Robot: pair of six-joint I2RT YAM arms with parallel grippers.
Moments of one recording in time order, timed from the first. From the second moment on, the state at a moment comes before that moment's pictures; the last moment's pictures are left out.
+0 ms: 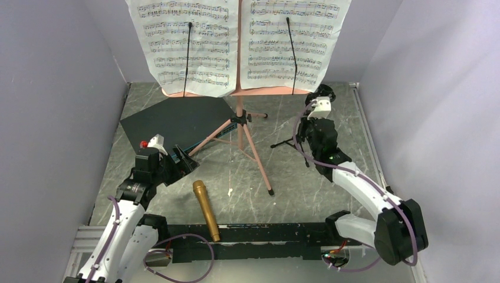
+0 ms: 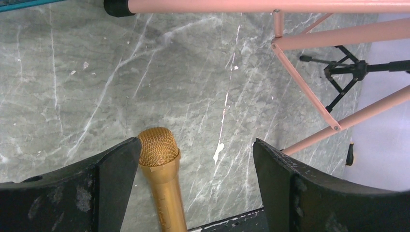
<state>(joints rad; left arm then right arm) -0.15 0.64 0.52 -0.54 0.22 -0.72 0.37 1.14 0.67 0.32 0.30 0.08</state>
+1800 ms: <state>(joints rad) -0.39 0.87 0.55 -0.73 0.16 -0.90 0.44 0.68 0.51 -0.15 0.08 0.43</state>
